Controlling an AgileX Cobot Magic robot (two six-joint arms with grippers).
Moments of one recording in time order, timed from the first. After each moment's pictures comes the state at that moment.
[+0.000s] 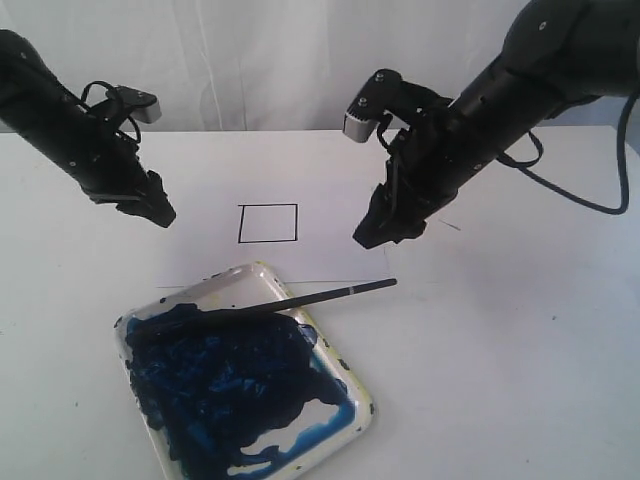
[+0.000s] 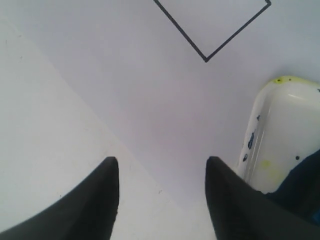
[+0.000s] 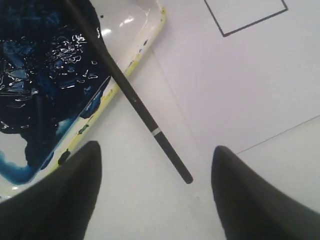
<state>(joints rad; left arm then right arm) -0.16 2.00 -1.56 -0.47 0.90 0.82 0.31 1.82 -1.38 0.57 0.90 -1.13</state>
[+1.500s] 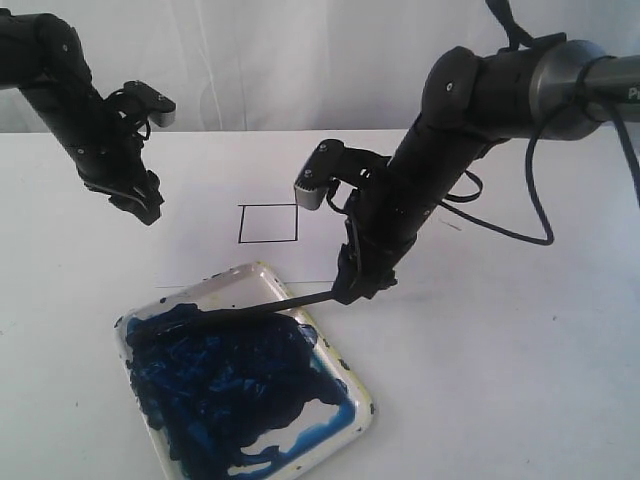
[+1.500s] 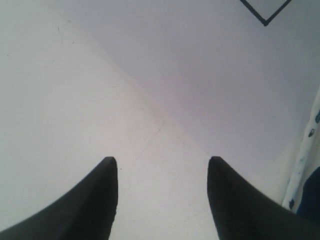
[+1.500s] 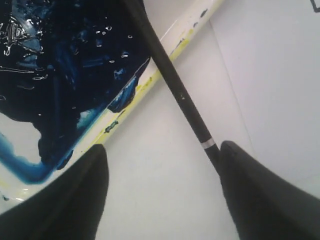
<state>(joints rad) -0.23 2.05 -1.70 -0.13 0.98 0.65 0.43 1.96 -1.42 0.45 0.92 -1.12</state>
